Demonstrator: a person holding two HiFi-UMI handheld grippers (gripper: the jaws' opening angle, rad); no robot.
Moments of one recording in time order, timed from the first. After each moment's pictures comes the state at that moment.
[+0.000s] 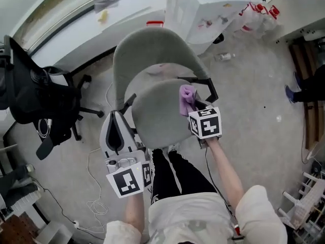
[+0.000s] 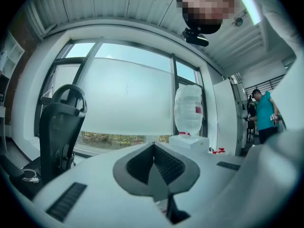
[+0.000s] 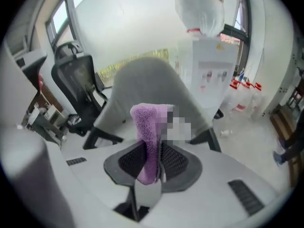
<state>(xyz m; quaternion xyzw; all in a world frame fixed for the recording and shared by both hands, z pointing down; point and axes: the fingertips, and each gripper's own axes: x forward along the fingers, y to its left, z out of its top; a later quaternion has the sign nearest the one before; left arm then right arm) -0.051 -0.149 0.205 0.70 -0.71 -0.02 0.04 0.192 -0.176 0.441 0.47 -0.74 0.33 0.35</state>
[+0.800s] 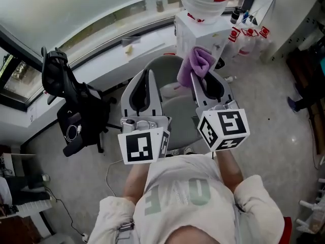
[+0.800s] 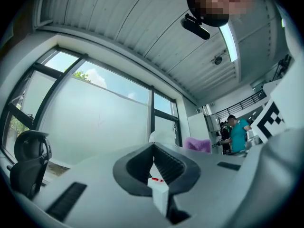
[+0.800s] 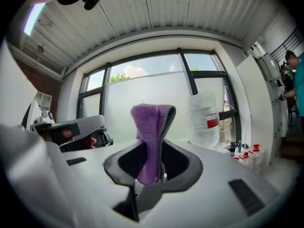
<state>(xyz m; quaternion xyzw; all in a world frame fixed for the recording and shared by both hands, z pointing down) 0.003 -0.107 -0.056 0.80 -0.58 -0.12 -0.07 0.135 -0.127 -0.009 0.56 -0.83 0.05 -0.03</state>
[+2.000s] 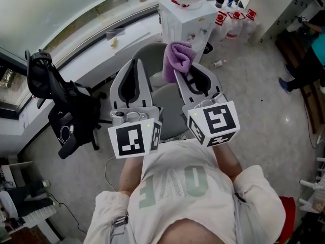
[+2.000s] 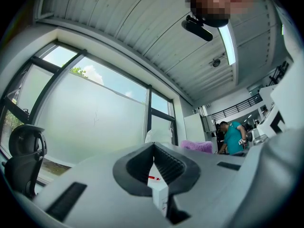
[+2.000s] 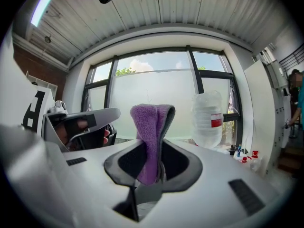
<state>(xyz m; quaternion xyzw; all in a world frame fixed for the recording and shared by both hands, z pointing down) 0.005 -0.107 -0.042 0.82 -0.56 -0.12 -0.06 0.112 -0.106 0.011 0.54 -0.84 0.02 0.02</state>
